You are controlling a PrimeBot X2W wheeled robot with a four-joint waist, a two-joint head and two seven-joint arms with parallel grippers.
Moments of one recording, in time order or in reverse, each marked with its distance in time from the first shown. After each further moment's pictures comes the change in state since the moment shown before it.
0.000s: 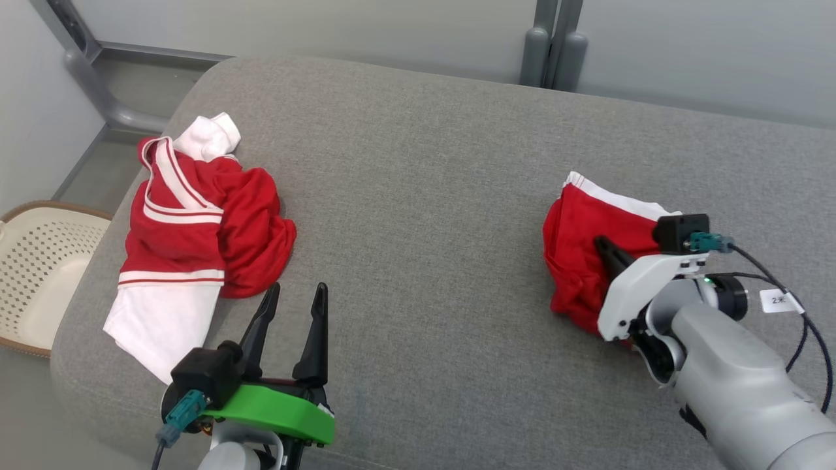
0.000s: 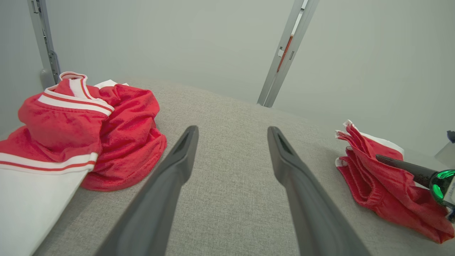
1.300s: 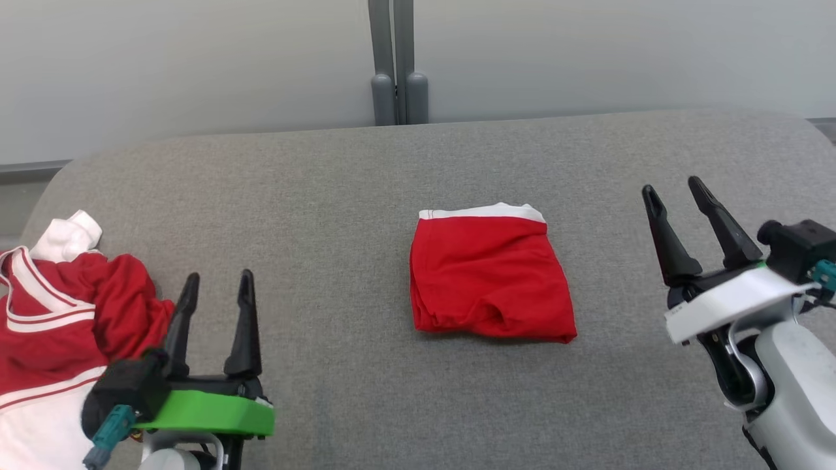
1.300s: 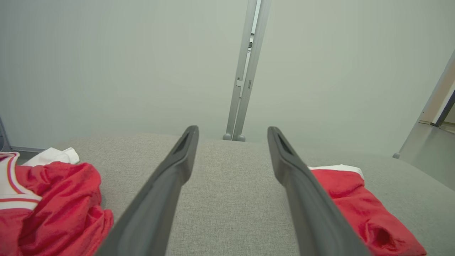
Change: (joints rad) left arm 0.054 0.045 0.132 -0.125 0.064 0.028 0.000; right arm 0.343 -0.141 -0.357 -0.725 -0.210 0.000 -0.080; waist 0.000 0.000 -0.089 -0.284
